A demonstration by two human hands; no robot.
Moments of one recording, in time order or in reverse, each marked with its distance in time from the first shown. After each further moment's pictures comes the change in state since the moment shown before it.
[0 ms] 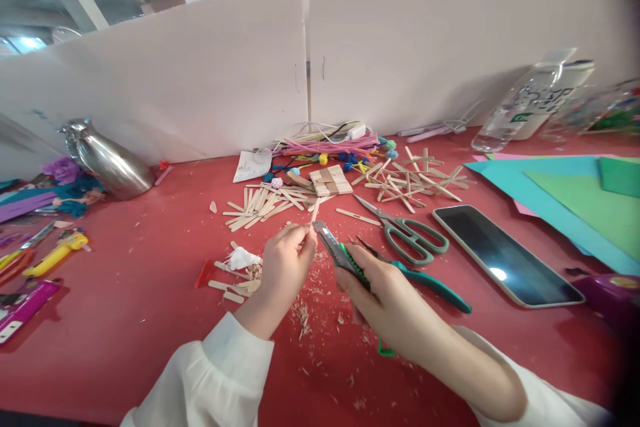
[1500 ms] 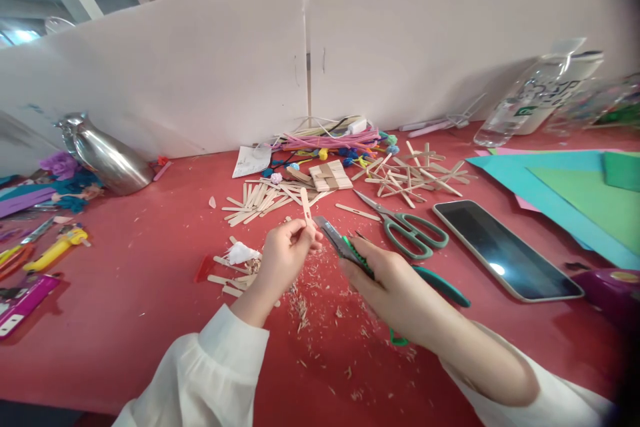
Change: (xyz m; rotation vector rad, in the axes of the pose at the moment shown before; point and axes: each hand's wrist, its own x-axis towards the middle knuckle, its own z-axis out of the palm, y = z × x) left_hand 0.003 -0.006 0.002 -0.523 -0.176 -0.291; right_hand 0.003 0.006 -0.011 -0.089 -0.004 0.026
